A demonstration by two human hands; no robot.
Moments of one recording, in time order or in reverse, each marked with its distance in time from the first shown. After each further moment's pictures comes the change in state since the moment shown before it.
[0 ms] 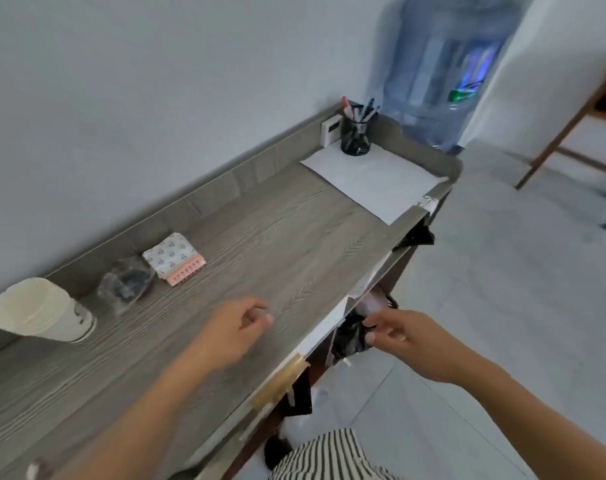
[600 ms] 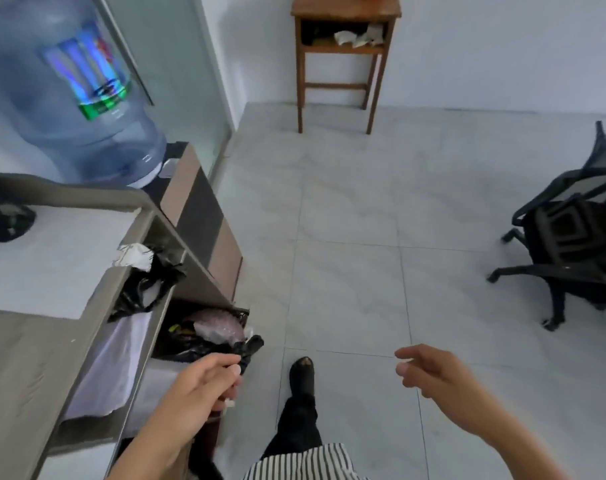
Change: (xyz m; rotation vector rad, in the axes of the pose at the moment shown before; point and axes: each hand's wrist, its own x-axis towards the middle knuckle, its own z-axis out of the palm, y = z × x) left_hand 0.086 0.243 0.266 -0.140 -0.492 -0.085; right_hand -0.231 0.300 -0.068 0.730 0.537 0.700
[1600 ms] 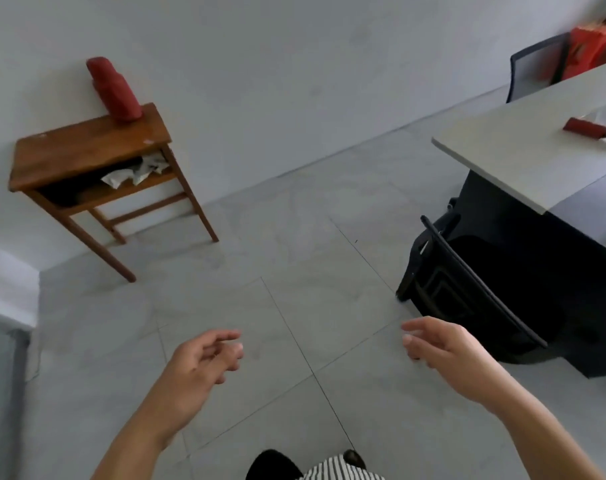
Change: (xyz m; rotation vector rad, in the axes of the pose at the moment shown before) left_hand 0.428 0.596 0.339 0.343 -0.465 0.444; right_hand 0.345 -0.040 -0.522 0.317 0.546 0.124
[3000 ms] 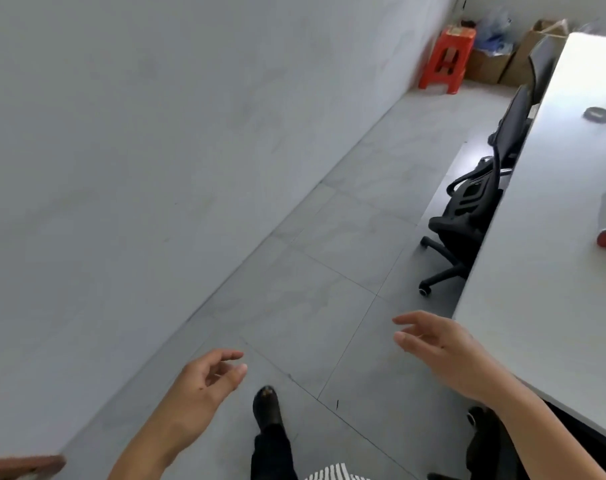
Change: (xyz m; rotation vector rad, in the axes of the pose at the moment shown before) left_hand 0.921 0.440 0.077 0.306 -0.408 0.047; right_hand 0.790 -0.221 -0.356 0.048 0.268 0.196
